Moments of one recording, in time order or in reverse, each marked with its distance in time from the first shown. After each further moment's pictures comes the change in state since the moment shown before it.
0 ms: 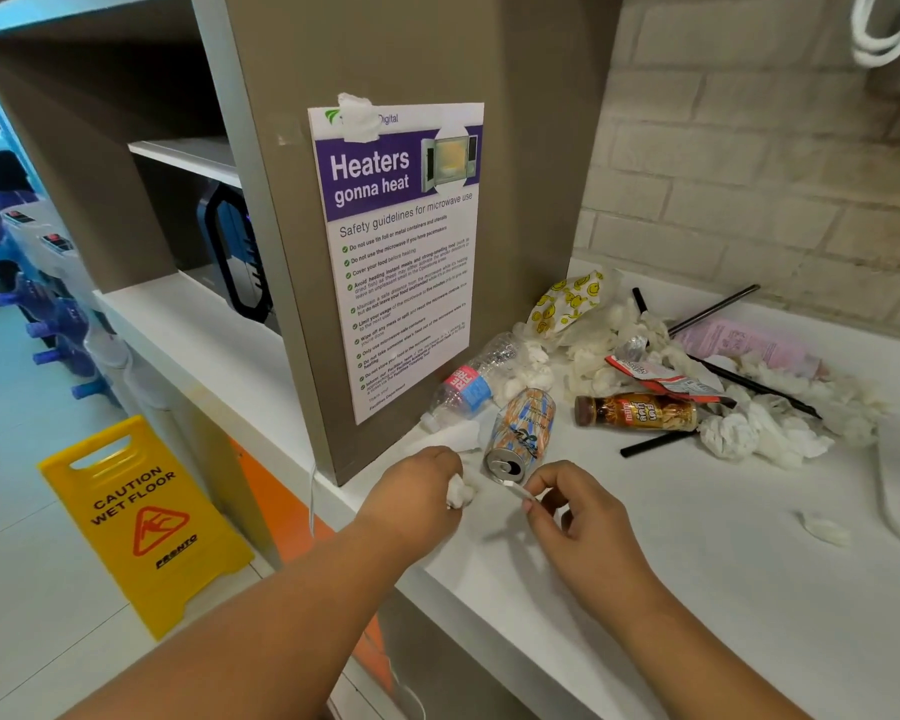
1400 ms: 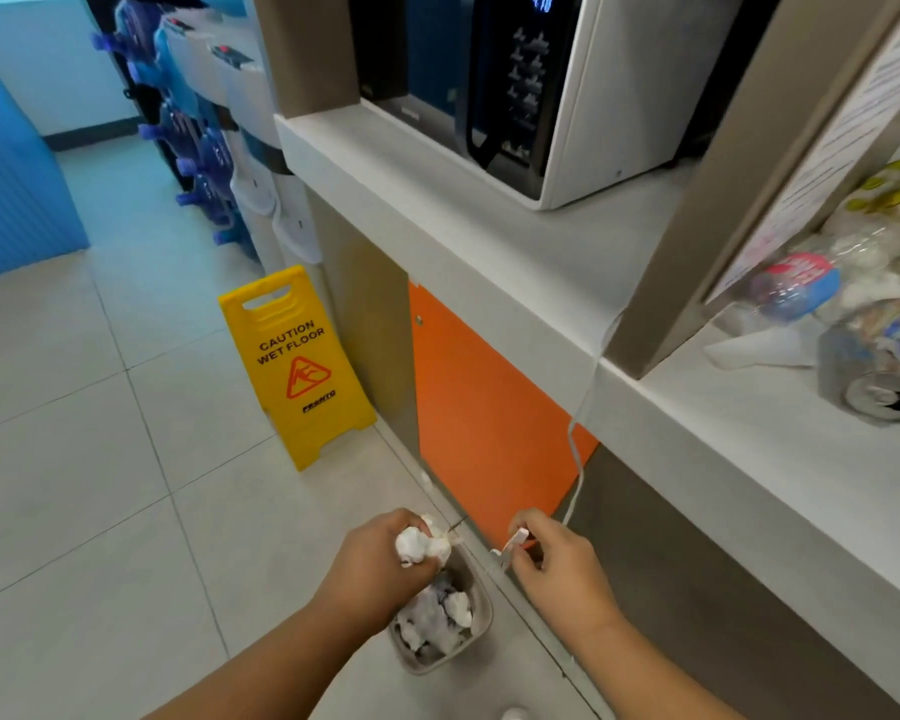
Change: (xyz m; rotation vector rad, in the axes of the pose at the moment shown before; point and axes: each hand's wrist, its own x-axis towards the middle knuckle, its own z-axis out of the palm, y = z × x) left_hand -0.233 -0.250 0.003 -0.542 -0.052 -0.688; right_hand -0.070 -0.002 0.315 -0.117 -0.455 0.228
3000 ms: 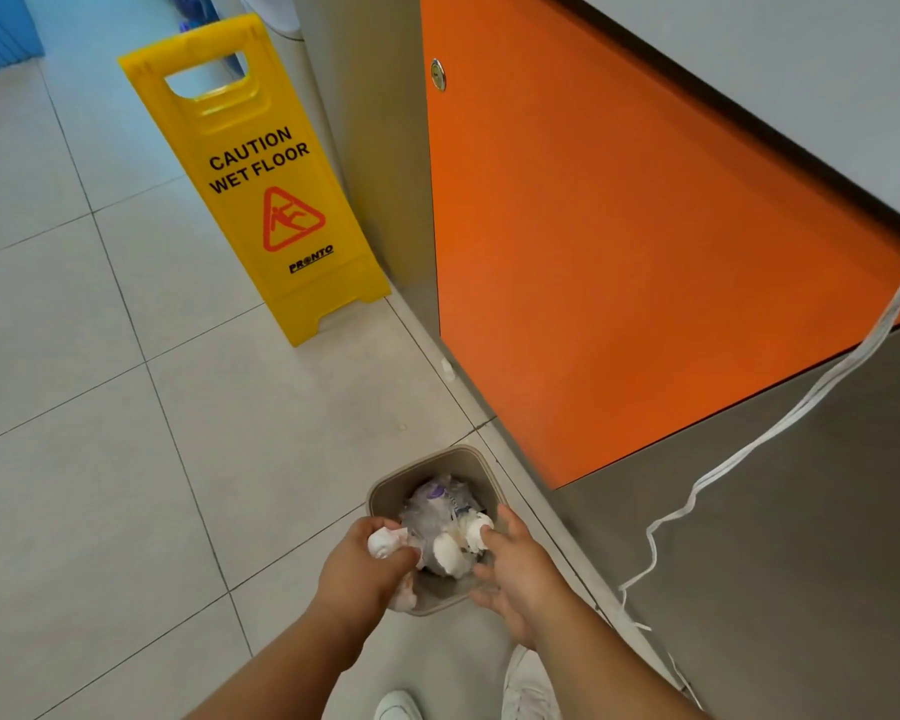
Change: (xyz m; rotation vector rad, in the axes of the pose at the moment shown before) left_hand 0.091 -0.203 0.150 -0.406 0.069 -0.626; right_hand 0.079 0.166 0.219 0.891 -0.350 0.835
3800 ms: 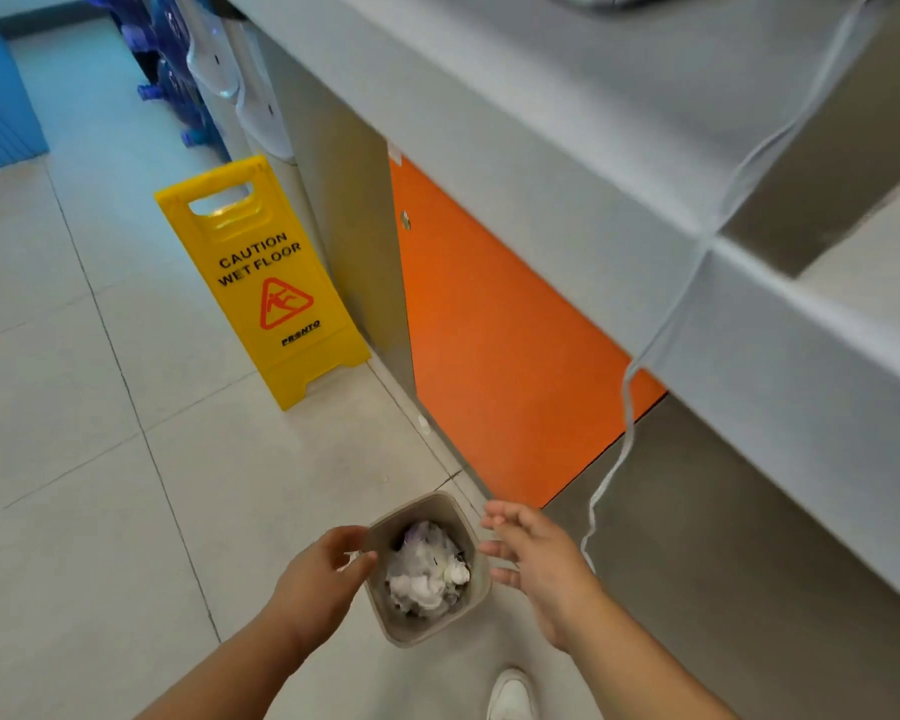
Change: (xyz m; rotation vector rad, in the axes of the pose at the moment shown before) left_hand -0.085 0.080 -0.058 0.351 -0.064 0.236; right_hand -0.135 -0.088 -0.014 -0.159 0.068 -0.298
